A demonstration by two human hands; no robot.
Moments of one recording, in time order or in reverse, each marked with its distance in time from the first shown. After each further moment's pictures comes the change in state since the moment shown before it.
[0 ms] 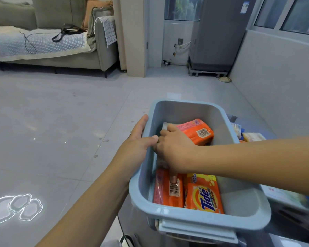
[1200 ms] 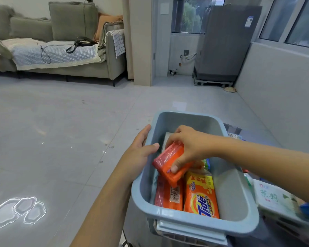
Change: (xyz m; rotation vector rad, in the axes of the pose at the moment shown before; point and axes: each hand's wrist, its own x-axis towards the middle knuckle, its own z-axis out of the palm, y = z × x) left_hand -0.001 -0.002 -0.002 0.011 0.010 0.015; right_hand -0.024 0.059 -0.011 0.804 -0.111 0.157
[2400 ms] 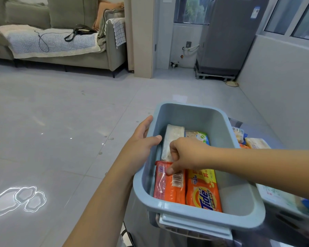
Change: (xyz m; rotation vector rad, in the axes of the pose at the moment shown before) left_hand -0.006 0.005 0.004 0.007 0.017 -0.030; right_hand -0.008 -0.031 0.035 -0.010 -0.008 0.189
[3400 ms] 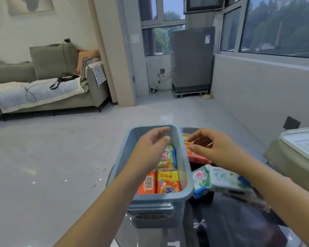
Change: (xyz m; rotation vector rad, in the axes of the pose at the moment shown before) left_hand -0.043 0.071 0.085 0.211 -0.086 0.273; right_hand -0.153 0.078 -0.031 0.596 0.664 -0.004
